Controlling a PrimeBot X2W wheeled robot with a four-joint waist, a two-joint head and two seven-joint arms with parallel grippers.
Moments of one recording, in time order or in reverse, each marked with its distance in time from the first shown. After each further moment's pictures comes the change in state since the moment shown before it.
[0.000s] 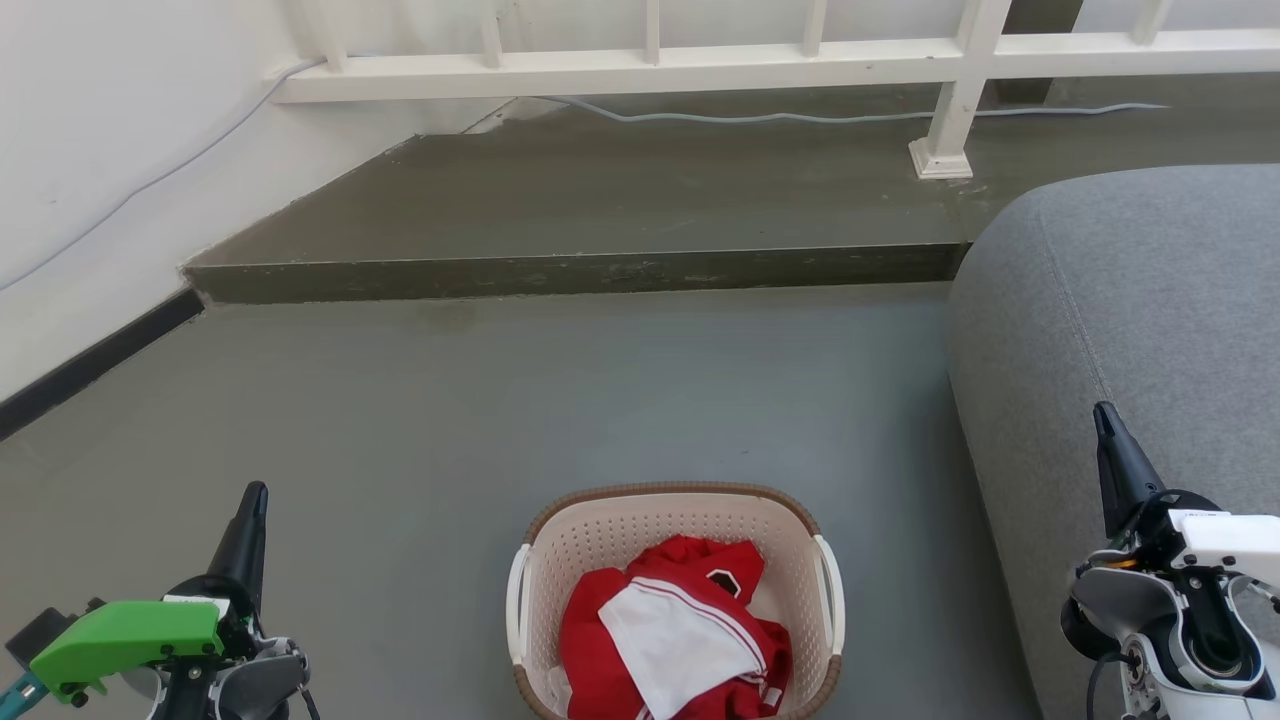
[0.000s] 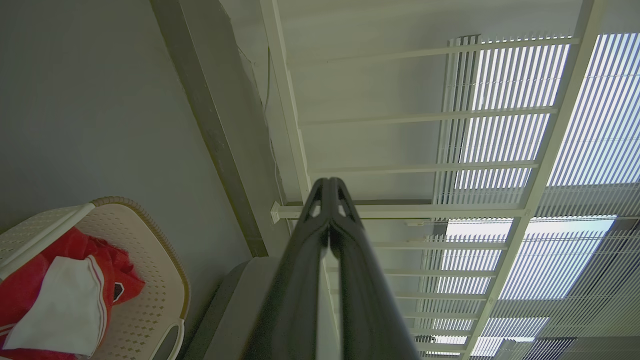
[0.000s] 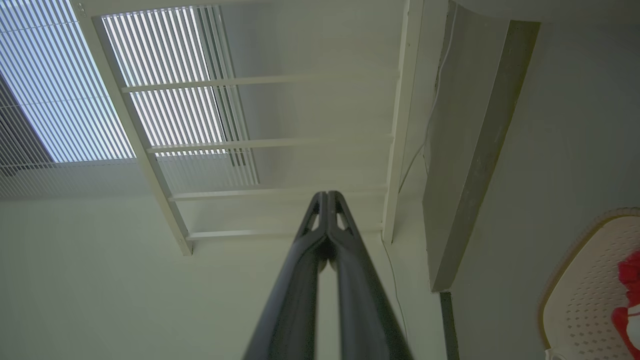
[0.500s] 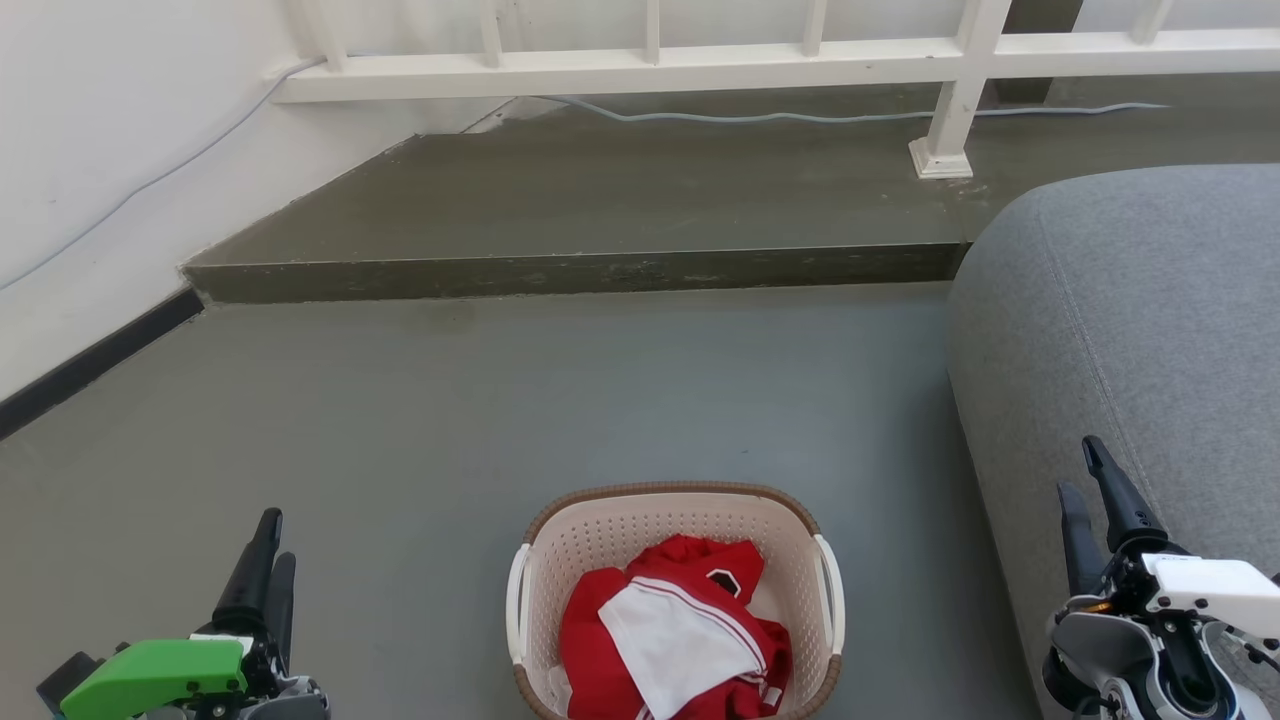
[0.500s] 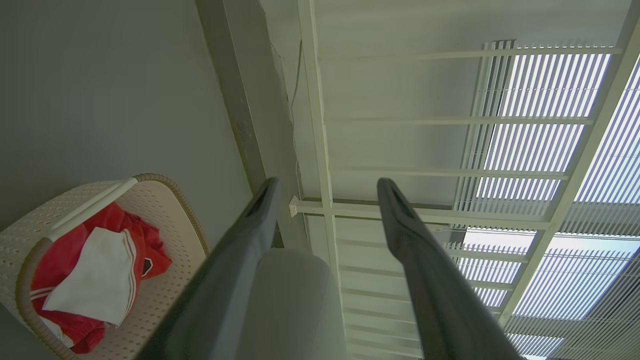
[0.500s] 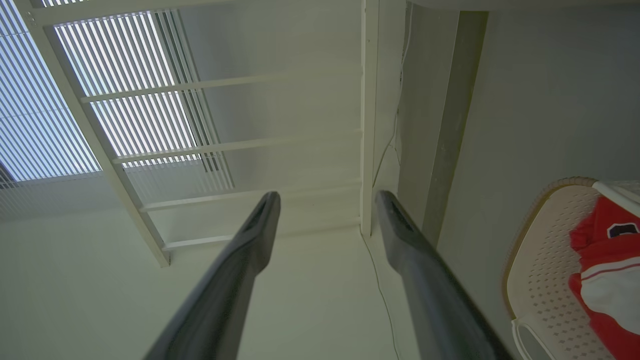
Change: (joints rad) left arm 0.044 -0.023 -0.008 0.042 0.000 0.001 -0.012; right arm 0.049 0.026 0.012 0.042 0.000 -0.003 -0.009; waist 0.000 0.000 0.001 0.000
